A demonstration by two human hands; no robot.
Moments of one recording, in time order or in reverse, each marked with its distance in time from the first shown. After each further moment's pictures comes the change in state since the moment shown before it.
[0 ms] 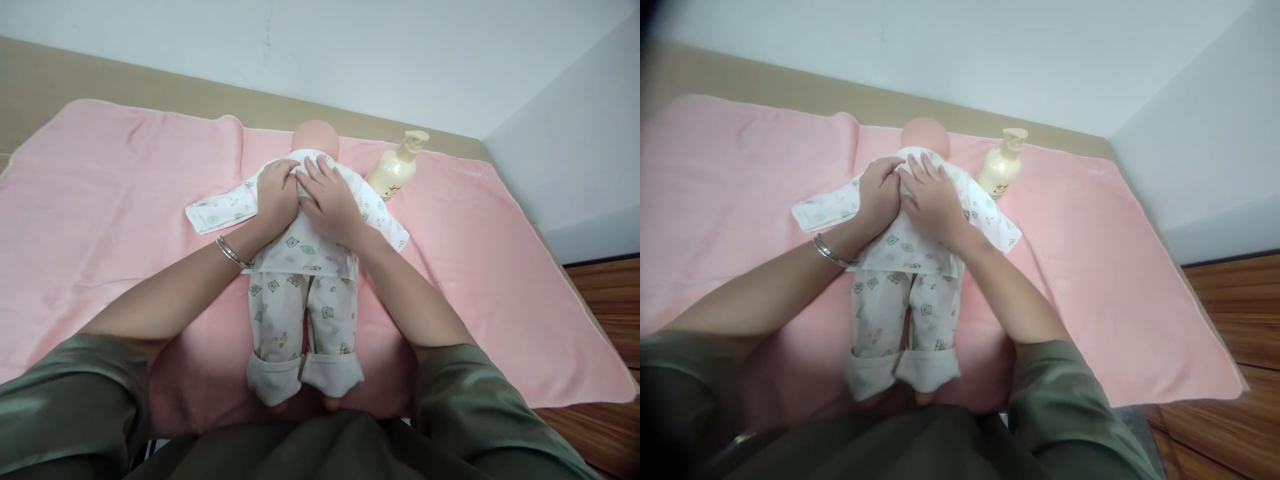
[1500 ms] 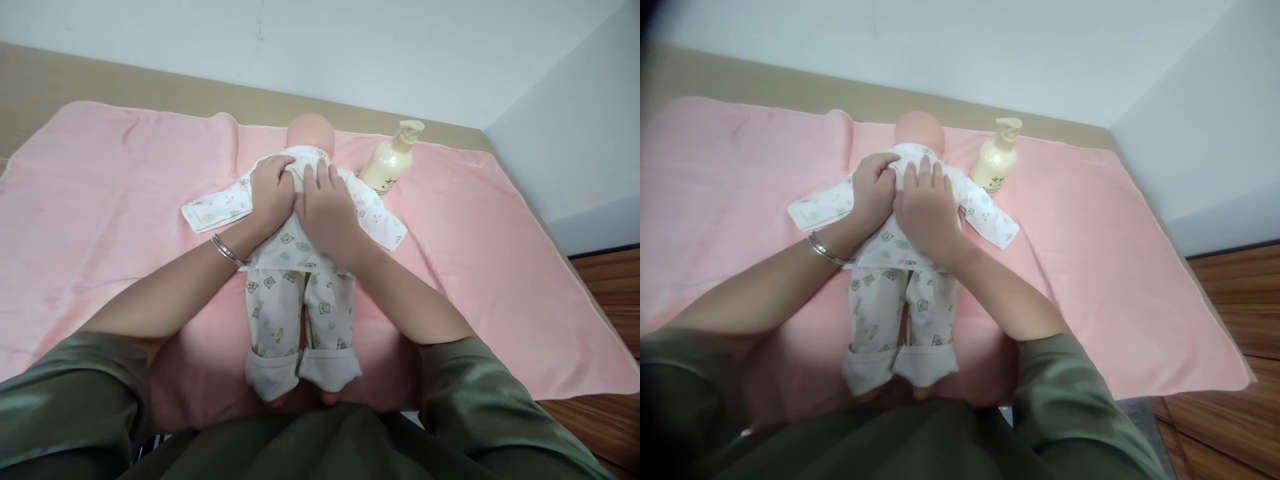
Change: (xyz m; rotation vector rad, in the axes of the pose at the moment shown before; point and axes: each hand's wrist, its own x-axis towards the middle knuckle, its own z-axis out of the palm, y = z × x) left_hand -0.002 0.013 -0.003 0.141 -0.064 -0.045; right_hand -0.016 -0.033 -0.001 -0.179 0.056 0.224
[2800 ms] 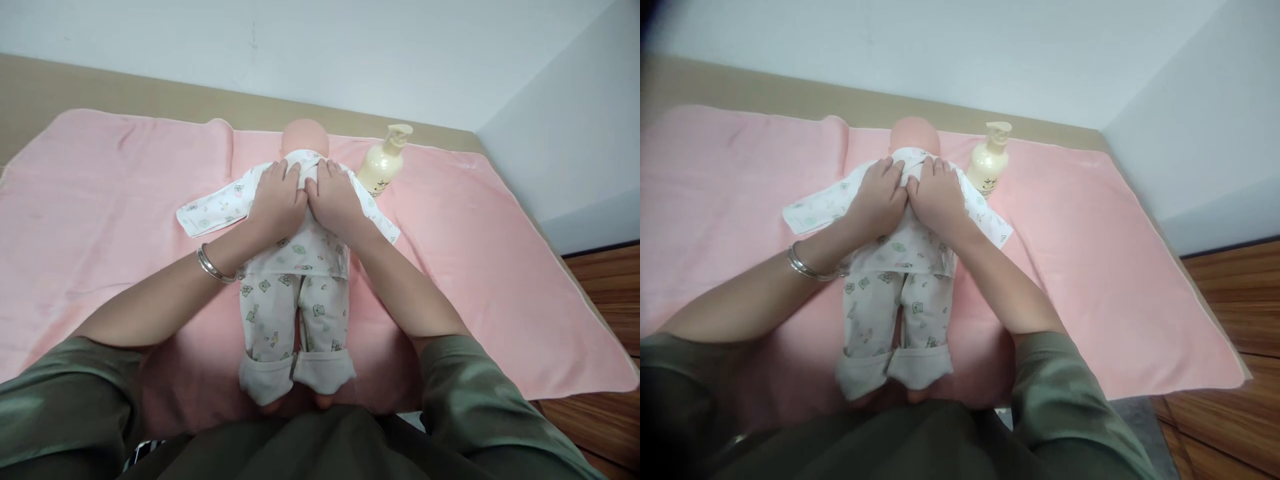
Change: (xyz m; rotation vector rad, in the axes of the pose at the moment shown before) left_hand -0.015 0.013 0.000 0.167 -0.194 0.219; right_hand 0.026 0.030 -0.004 0.086 -0.073 0.115
